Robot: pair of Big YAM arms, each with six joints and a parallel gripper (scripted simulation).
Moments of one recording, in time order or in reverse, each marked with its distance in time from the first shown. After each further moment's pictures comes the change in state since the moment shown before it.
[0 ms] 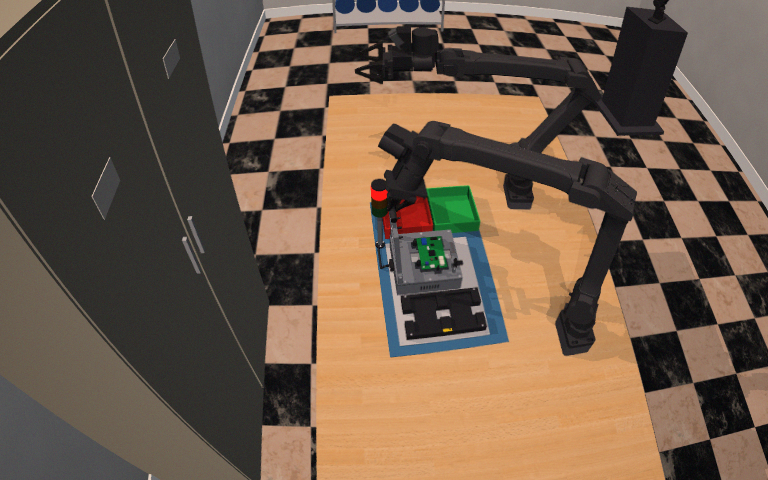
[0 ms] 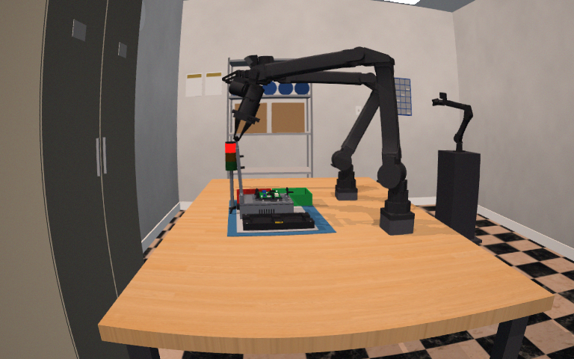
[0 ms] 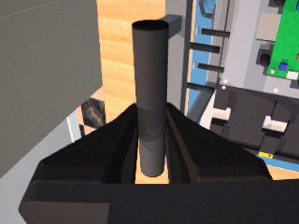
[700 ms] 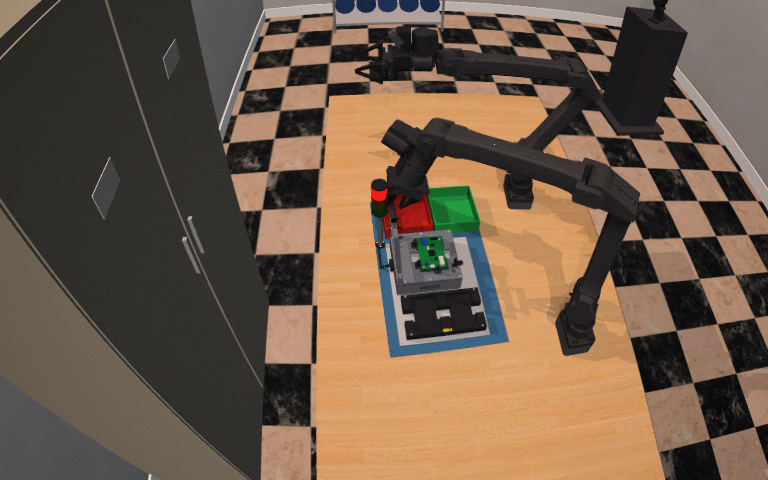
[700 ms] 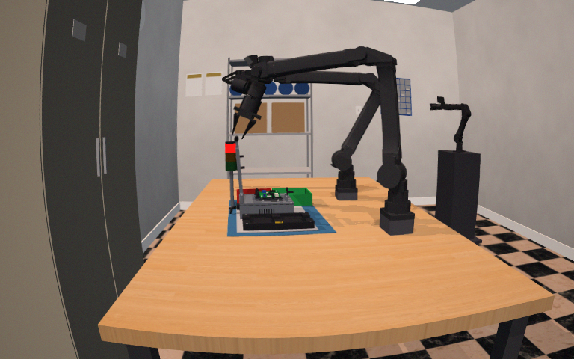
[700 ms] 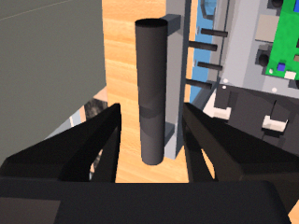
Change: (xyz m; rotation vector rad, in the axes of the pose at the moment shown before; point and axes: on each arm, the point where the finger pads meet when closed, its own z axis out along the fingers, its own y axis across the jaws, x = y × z) left arm -0.002 0.000 -0.012 -0.017 -0.009 -0.004; right arm 0.000 0.000 0.000 0.000 0.000 0.000
